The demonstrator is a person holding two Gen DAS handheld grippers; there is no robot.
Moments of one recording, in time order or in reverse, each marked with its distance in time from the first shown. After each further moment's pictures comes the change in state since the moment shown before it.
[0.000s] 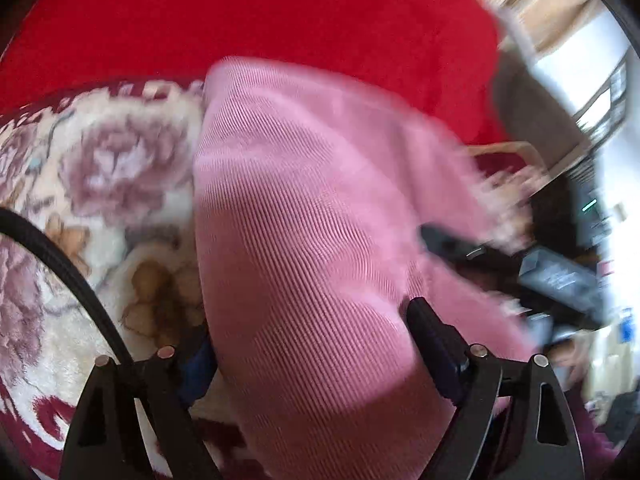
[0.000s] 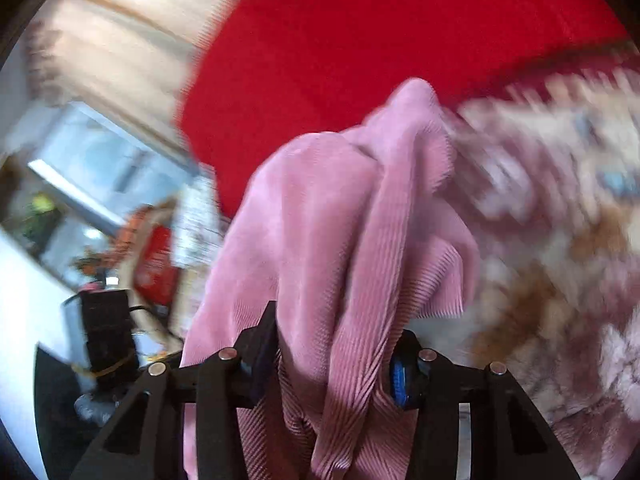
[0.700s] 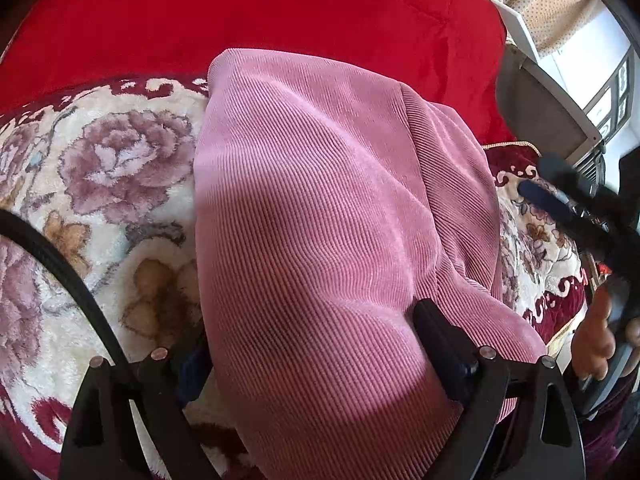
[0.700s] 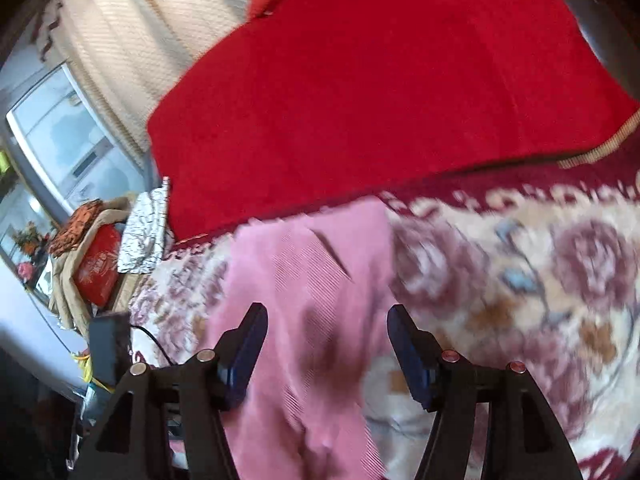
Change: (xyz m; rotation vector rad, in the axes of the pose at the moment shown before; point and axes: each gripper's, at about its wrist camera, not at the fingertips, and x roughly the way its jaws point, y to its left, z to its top) left arm -0.006 0.007 -0.006 -0.002 -0.002 -0.012; right arm -0.074 0.067 0.016 -0.222 -0.178 -0.252
